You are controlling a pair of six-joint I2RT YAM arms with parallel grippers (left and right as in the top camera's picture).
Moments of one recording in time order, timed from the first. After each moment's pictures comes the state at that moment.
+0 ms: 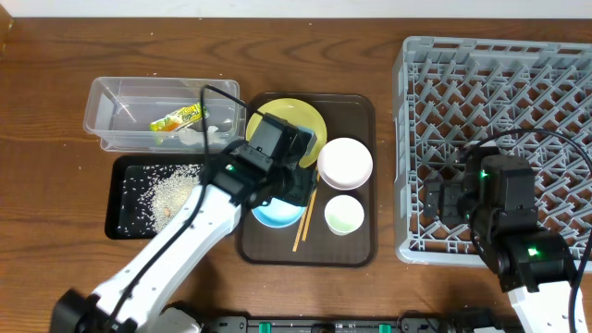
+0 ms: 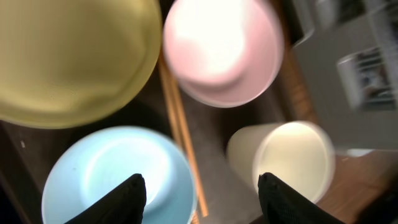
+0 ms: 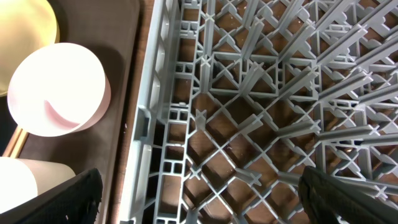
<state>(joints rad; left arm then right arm) -0.56 1.40 1.06 -0.70 0.23 -0.21 0.13 0.89 0.82 -0.80 0.04 0.10</state>
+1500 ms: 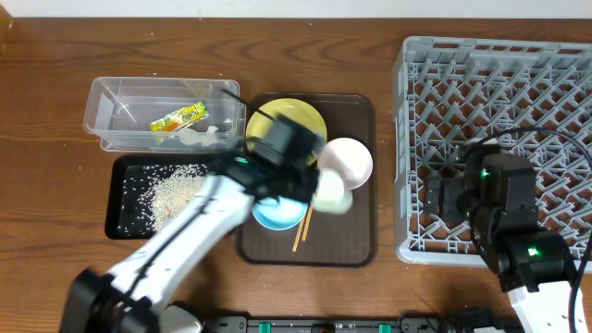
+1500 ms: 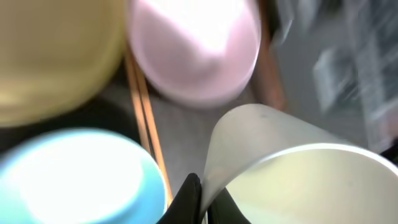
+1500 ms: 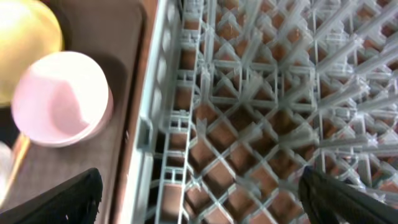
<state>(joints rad) -0.51 1.47 1.08 -0.67 0.37 -0.30 0.13 0.89 0.82 -0.74 0.03 0.10</state>
